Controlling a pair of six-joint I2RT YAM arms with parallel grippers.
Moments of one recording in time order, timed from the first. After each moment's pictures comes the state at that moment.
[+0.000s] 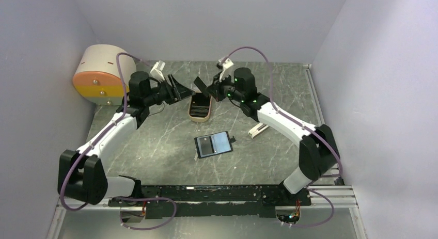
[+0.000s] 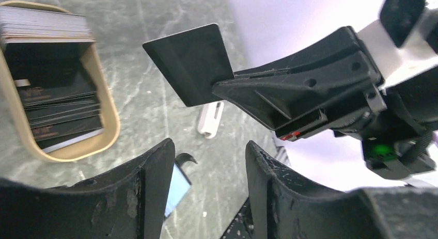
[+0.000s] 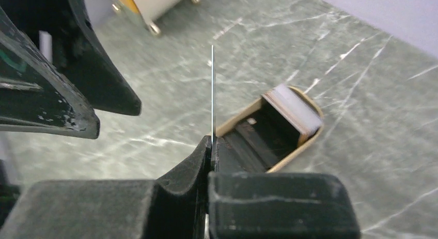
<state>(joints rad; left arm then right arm) -0.27 1.34 0.95 0.09 0.61 -0.75 0.61 1.63 1.22 0.12 -0.30 0.01</state>
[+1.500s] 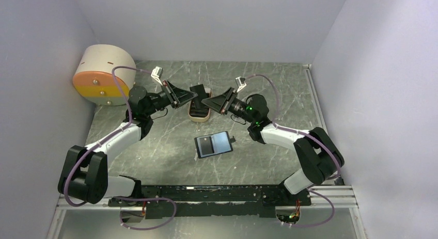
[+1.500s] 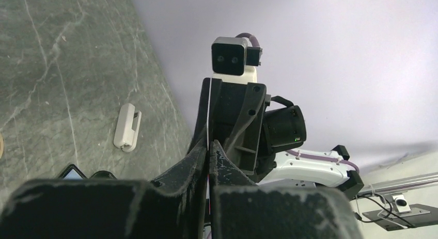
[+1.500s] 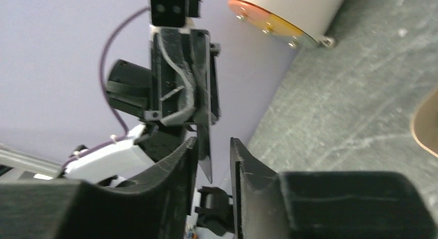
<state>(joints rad) -0.30 1.31 0.69 0.74 0.71 -1.22 0.59 1.54 0.71 1.04 -0.48 1.24</state>
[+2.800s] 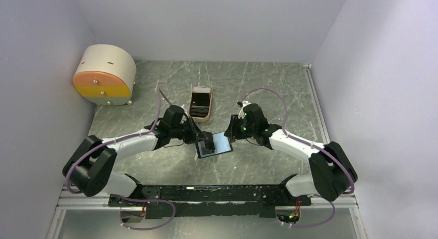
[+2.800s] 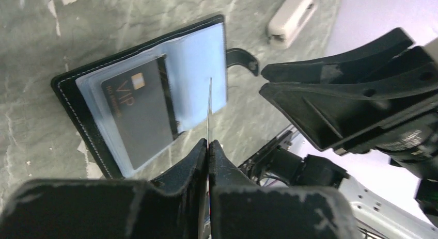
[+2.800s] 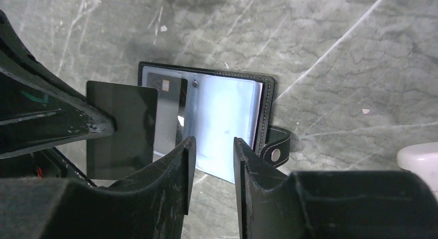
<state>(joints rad) -0.62 1.38 0.63 0.09 0.36 -1.06 0.58 1.33 0.65 -0.02 -0.21 0.49</state>
